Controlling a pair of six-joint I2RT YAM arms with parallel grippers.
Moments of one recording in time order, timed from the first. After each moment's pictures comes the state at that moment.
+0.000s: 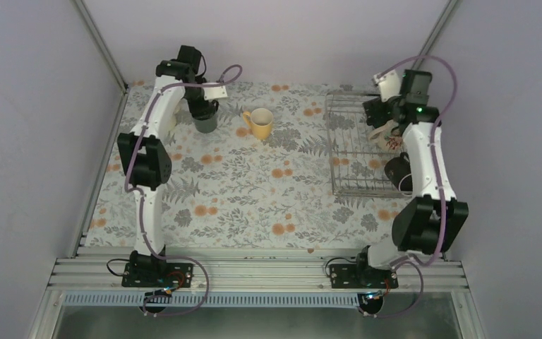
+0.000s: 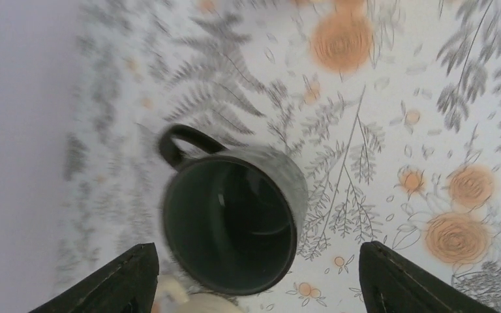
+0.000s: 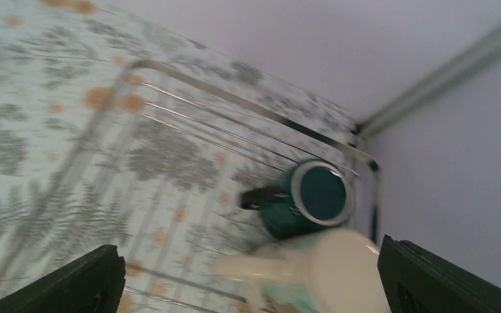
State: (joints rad) left arm -0.17 2.28 2.31 -1.20 0.14 1.12; right arm -0.07 1.48 1.46 -0.62 -0.07 -0.50
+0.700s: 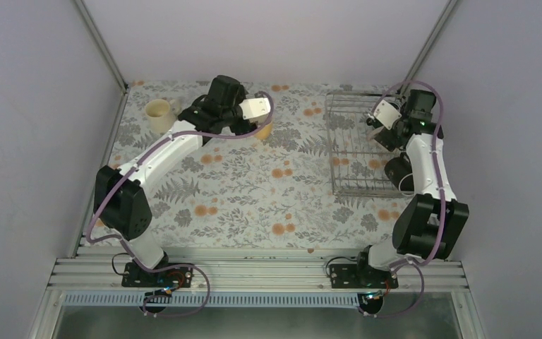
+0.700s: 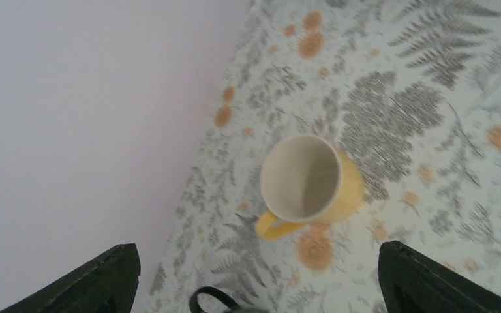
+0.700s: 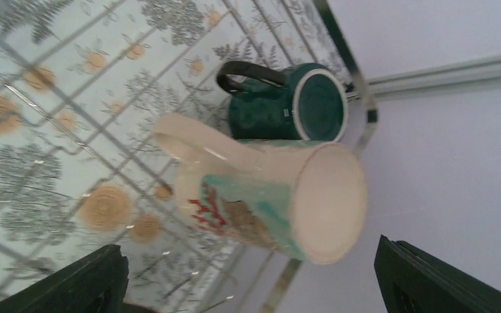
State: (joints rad) left arm -0.54 1.69 1.55 -0.47 0.02 0.84; right arm -0.22 1.49 1.32 -0.64 0.00 -1.08
